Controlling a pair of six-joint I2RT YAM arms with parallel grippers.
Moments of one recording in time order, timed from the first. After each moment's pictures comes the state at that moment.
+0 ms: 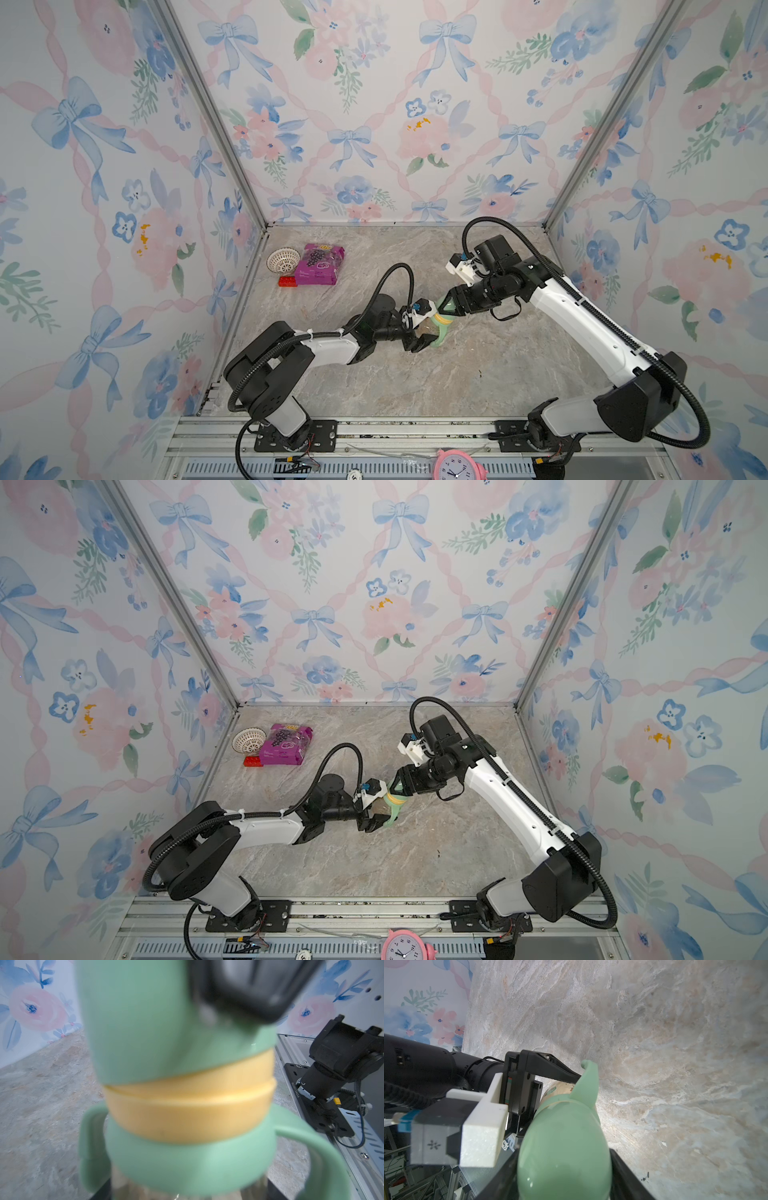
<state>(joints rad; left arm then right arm) -0.78 1.58 0.64 0.61 0.54 0.17 0.51 1.42 1.38 -1.09 -0.48 0.20</state>
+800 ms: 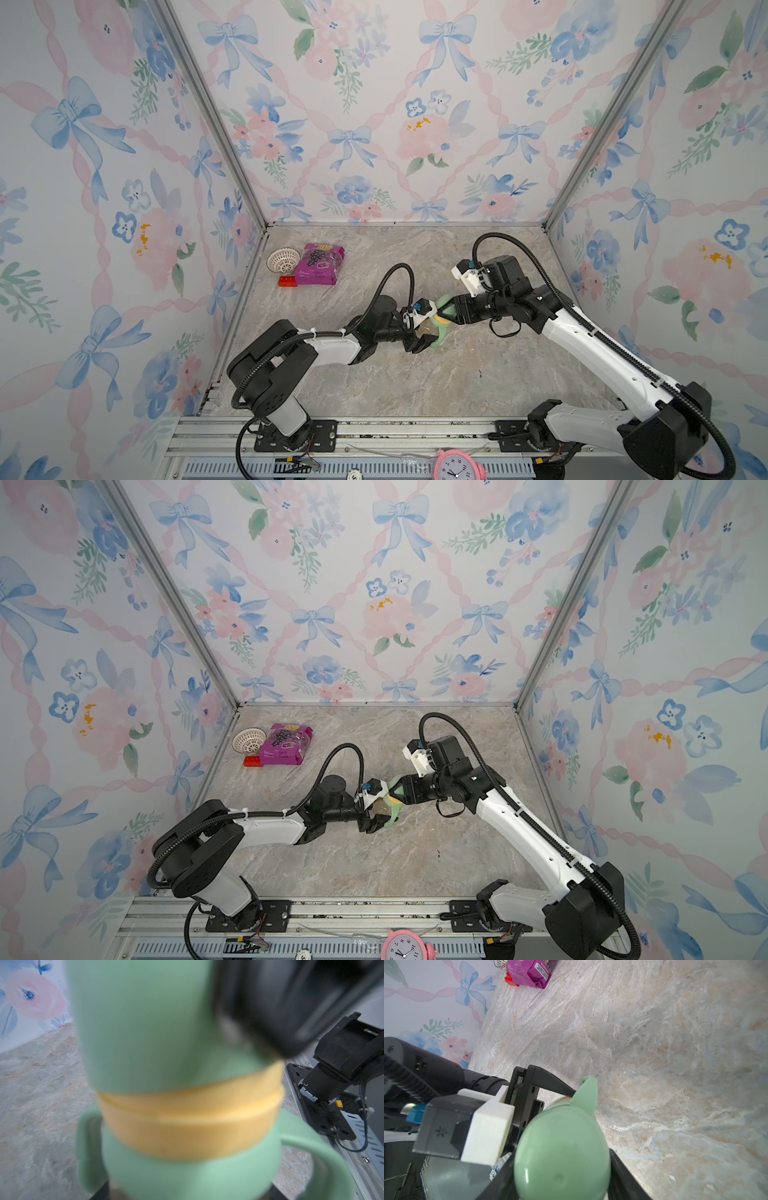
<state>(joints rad) -0.79 1.60 0.64 0.61 0.52 0.13 0.54 1.21 1.07 -0.71 -0.42 0.31</state>
